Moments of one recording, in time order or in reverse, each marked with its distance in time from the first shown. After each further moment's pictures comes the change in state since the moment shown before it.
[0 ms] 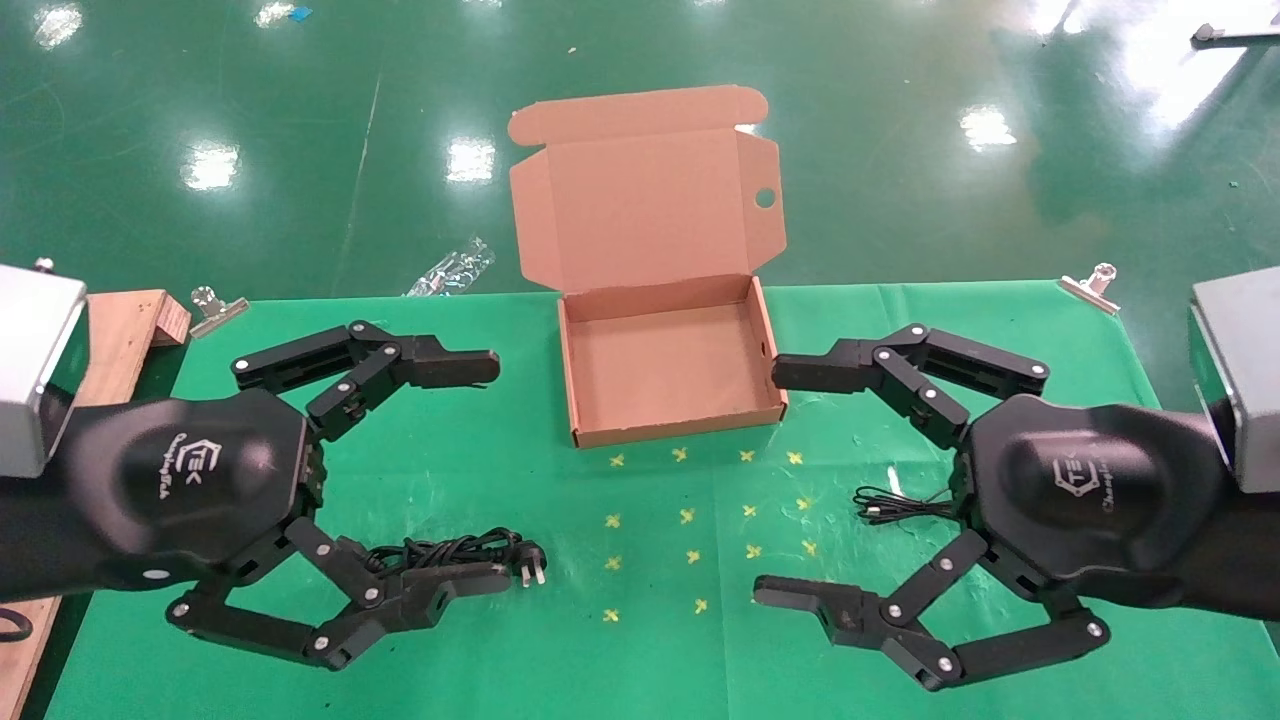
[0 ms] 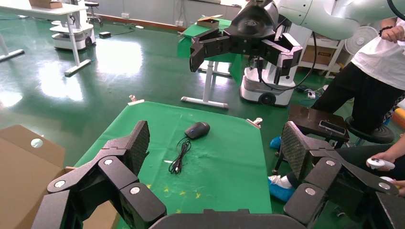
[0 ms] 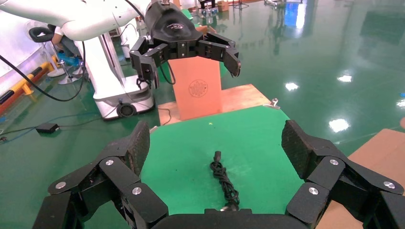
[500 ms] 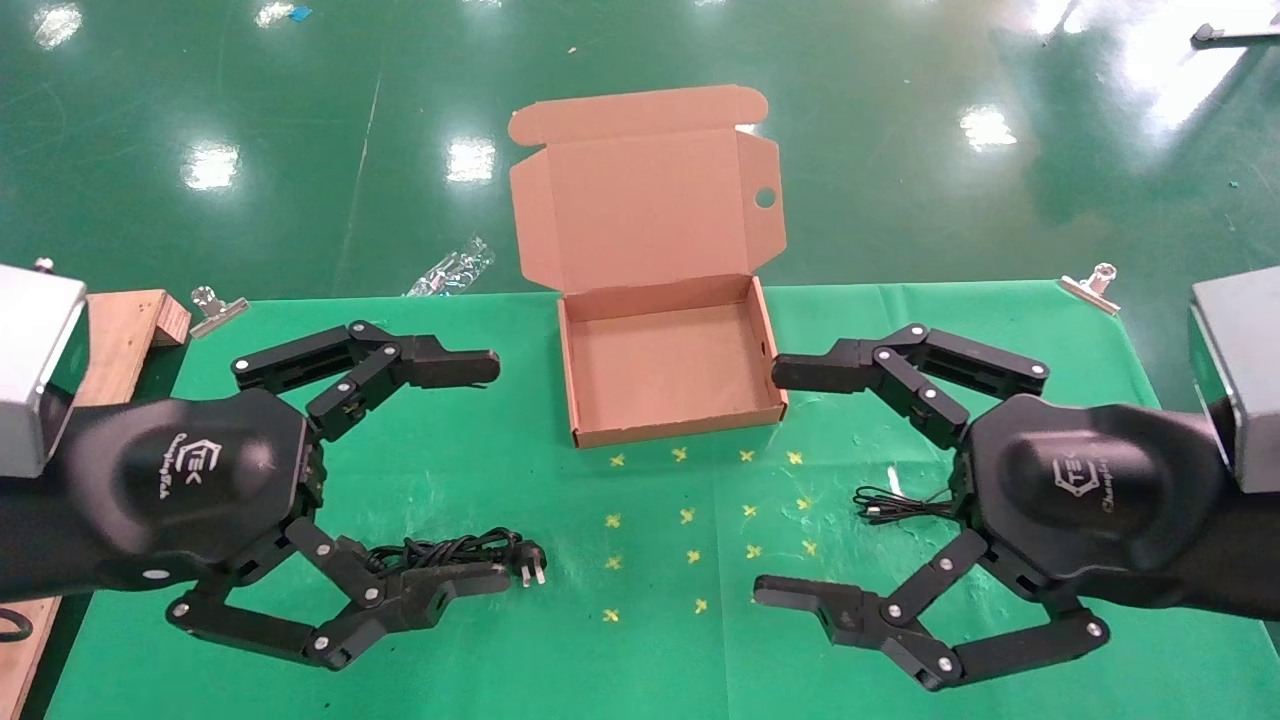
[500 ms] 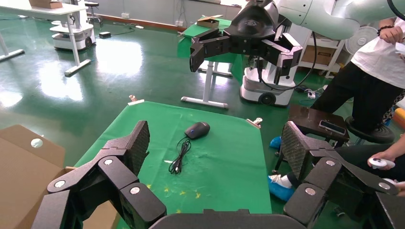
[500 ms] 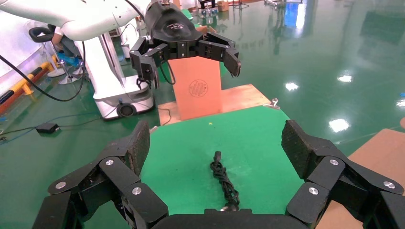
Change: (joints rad) left arm 0.000 0.000 0.000 0.000 0.000 0.000 0.000; right arm 0.000 0.000 0.000 0.000 0.000 0.000 0.000
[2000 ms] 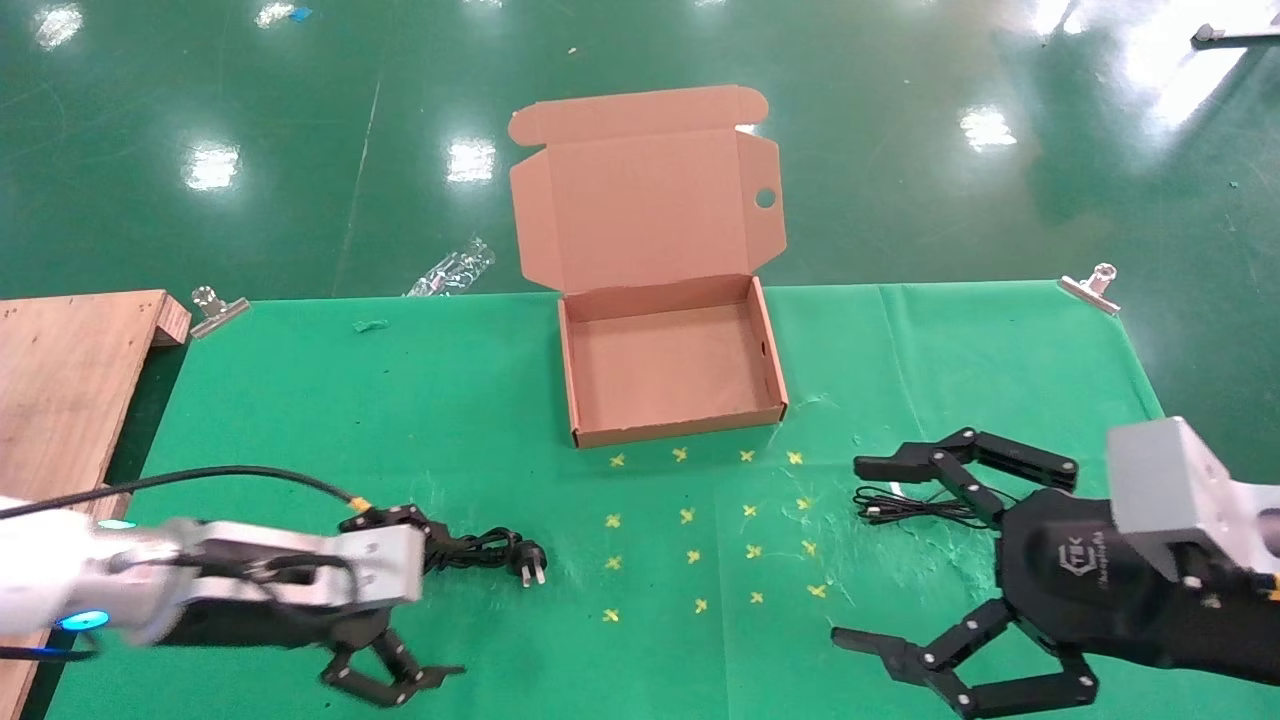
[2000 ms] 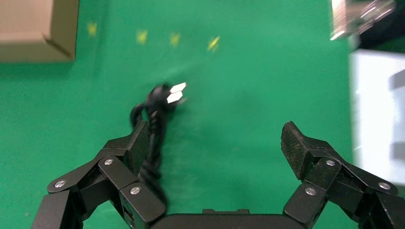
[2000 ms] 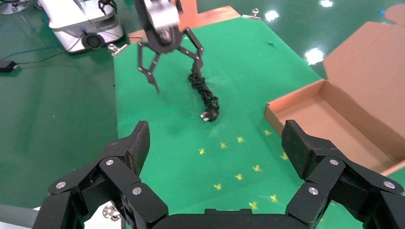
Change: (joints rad) left arm -0.095 0.121 0.314 -0.066 0.875 -0.155 -0.081; right arm -0.126 0.140 -0.003 0.059 -0.162 0.097 -0.055
